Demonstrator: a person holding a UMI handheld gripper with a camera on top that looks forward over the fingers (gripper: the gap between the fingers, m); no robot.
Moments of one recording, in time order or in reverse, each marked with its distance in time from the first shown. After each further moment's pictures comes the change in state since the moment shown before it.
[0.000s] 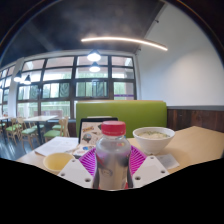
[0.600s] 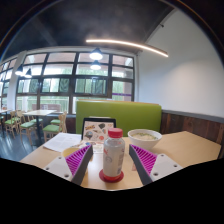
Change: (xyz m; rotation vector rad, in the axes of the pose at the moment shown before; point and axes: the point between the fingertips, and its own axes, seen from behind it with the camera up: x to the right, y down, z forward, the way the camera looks) arm -0.011 -0.035 -0.097 -0.037 0.041 -0.070
